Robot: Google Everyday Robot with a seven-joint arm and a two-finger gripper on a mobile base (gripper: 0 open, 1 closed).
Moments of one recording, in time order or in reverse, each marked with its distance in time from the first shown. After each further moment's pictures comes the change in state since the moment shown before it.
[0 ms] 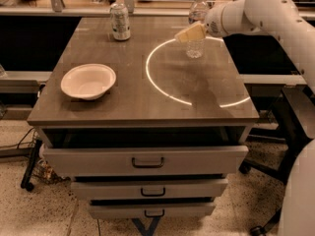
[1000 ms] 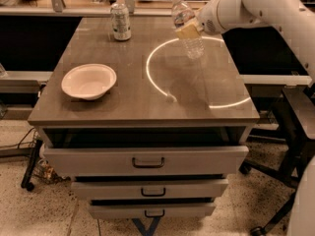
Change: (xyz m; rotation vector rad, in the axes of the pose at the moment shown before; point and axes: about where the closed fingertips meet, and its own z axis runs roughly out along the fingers) arm -0.018 0.041 -0.016 -0.099 0.043 -0.153
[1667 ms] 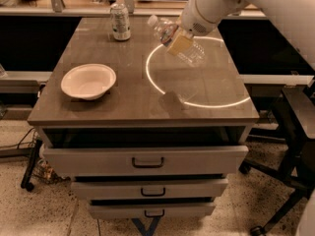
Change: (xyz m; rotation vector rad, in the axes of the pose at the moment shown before) arm -0.012 0.082 -0.022 -0.169 0.280 -0.352
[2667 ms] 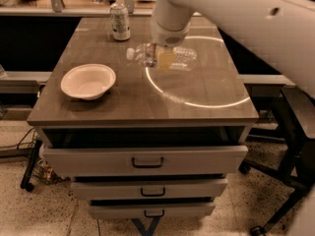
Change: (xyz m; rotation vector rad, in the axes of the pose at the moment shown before) arm -0.029 0.061 0.022 -0.107 0.289 -0.393
